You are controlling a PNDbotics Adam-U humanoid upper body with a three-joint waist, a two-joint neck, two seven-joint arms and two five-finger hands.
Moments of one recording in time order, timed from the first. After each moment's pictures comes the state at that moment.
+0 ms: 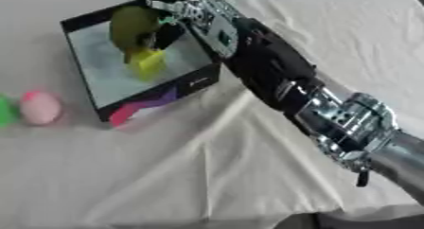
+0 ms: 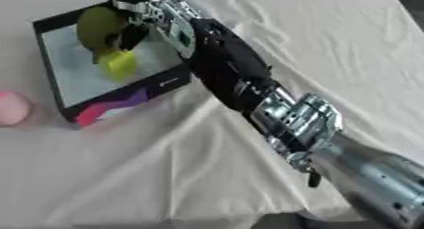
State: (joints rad) left arm -0.18 0.50 0.27 -1.82 0.37 -0.14 0.41; right arm -1.14 -0.24 0.30 -0.90 0.76 -0.08 0.45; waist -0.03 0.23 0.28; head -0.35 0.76
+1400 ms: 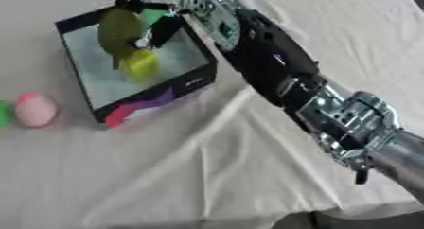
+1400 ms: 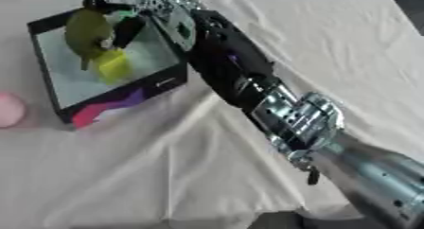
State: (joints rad) left arm -0.17 0.50 0.27 -1.82 0.37 -0.14 0.39; right arm -1.14 -0.27 0.28 -0.99 0.71 -0.14 0.54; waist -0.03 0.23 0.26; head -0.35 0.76
